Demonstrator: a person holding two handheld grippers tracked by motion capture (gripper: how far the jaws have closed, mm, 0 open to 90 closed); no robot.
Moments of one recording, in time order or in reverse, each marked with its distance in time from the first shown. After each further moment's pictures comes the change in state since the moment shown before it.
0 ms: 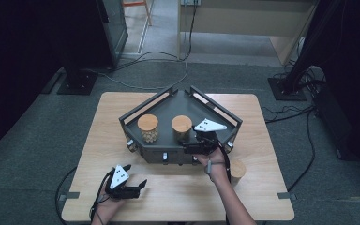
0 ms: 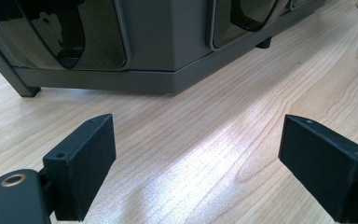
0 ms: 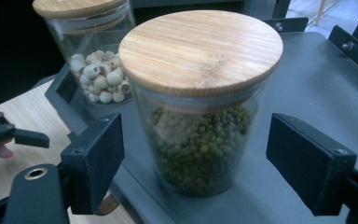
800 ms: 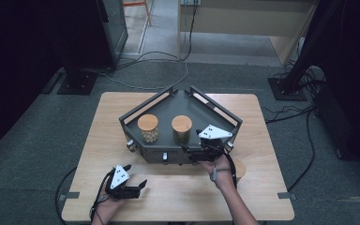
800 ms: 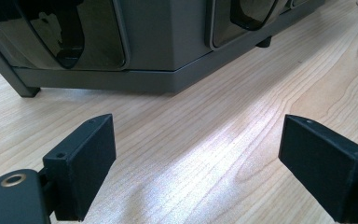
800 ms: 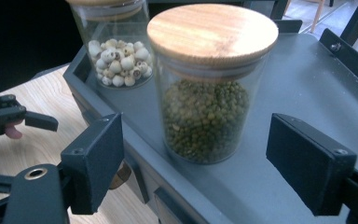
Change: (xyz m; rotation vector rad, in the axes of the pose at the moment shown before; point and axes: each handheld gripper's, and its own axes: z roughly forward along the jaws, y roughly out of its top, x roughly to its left) left arm -0.001 0.000 0.000 0.003 0.001 0.004; right arm 0.011 -0.010 -0.023 -0.004 -0.014 -0.046
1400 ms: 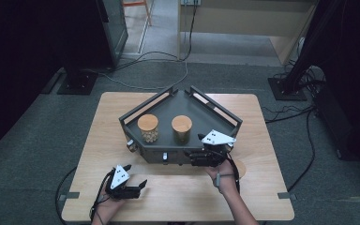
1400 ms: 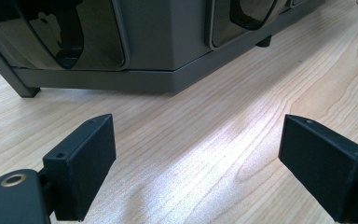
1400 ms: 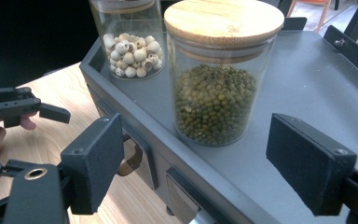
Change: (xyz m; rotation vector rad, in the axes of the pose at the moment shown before) left arm 0.000 0.000 0.000 0.001 0.000 0.002; right arm 0.002 -0.012 -0.013 -0.015 0.018 -0.007
